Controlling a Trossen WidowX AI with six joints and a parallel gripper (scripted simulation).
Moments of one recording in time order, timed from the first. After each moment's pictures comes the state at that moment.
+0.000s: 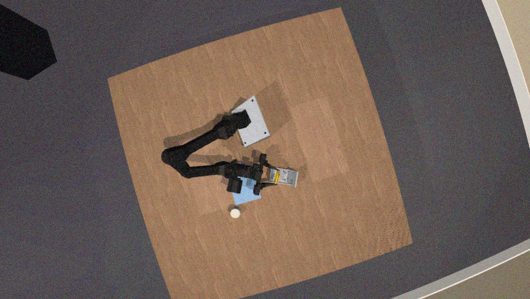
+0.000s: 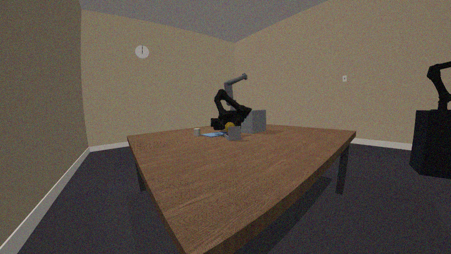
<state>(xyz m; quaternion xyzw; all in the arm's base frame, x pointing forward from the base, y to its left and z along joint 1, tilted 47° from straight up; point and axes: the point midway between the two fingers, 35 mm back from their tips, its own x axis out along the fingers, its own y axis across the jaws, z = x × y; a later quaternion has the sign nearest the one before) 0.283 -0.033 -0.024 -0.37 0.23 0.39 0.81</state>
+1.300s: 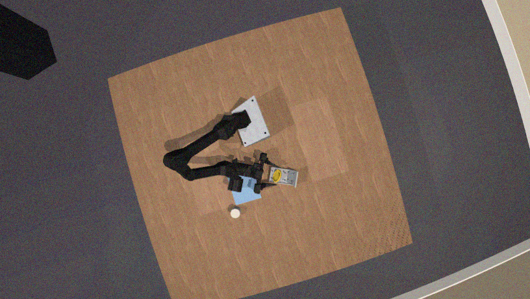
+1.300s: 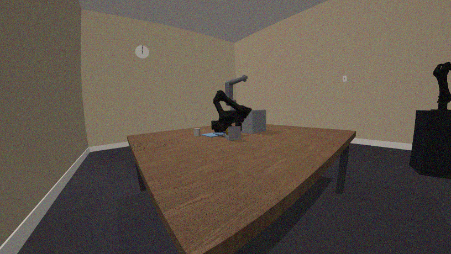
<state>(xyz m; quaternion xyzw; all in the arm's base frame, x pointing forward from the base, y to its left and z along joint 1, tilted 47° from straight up) 0.279 -0.042 -0.036 -0.37 0.24 0.39 0.81</state>
